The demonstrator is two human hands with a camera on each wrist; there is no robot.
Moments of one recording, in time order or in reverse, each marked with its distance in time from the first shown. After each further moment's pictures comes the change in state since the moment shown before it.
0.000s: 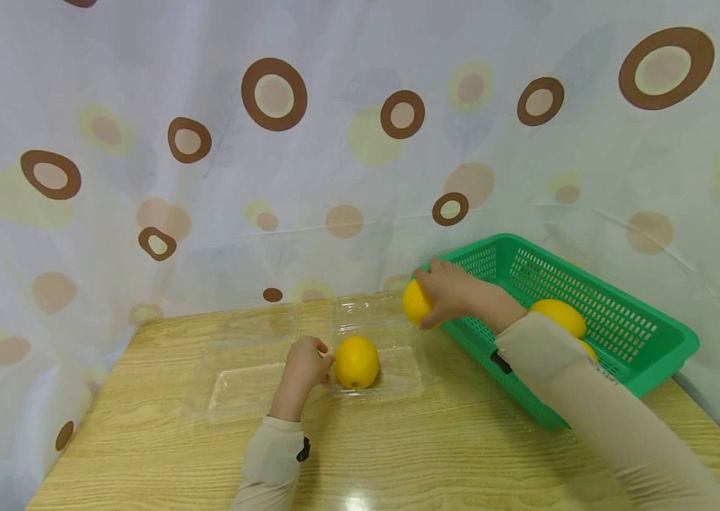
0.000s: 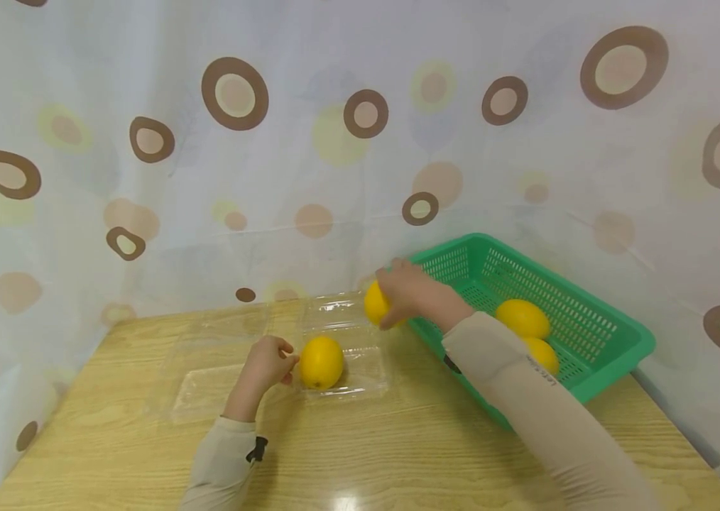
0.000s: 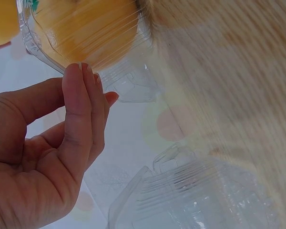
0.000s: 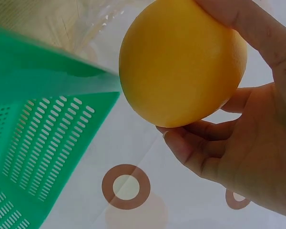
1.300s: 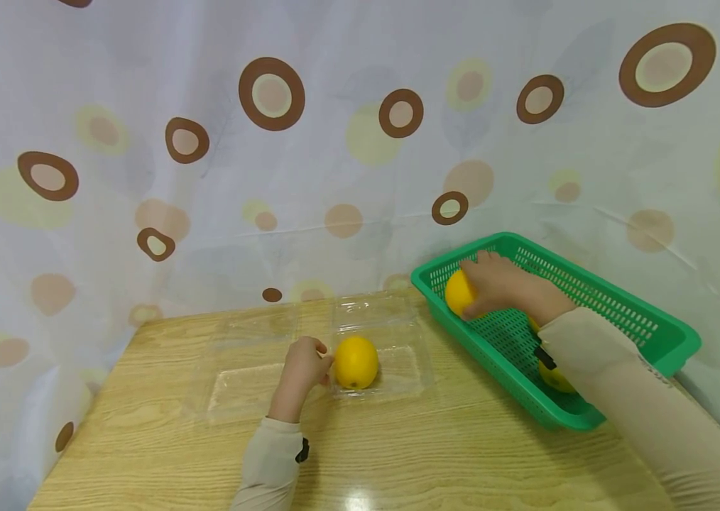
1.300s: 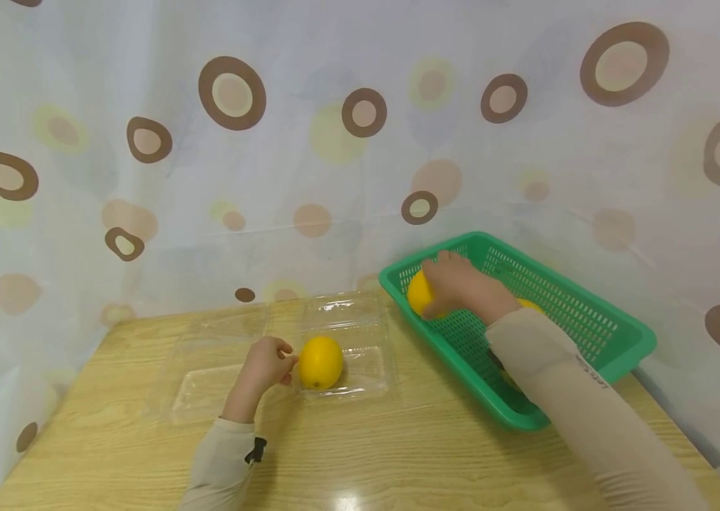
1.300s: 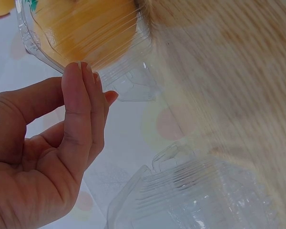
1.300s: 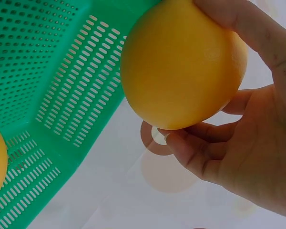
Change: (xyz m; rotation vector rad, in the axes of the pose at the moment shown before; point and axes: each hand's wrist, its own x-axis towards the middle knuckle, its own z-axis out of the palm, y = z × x) left_hand -0.001 -0.001 -0.001 -0.005 -0.002 0.018; right_hand -0.024 0.056 -0.001 -0.025 0.045 0.100
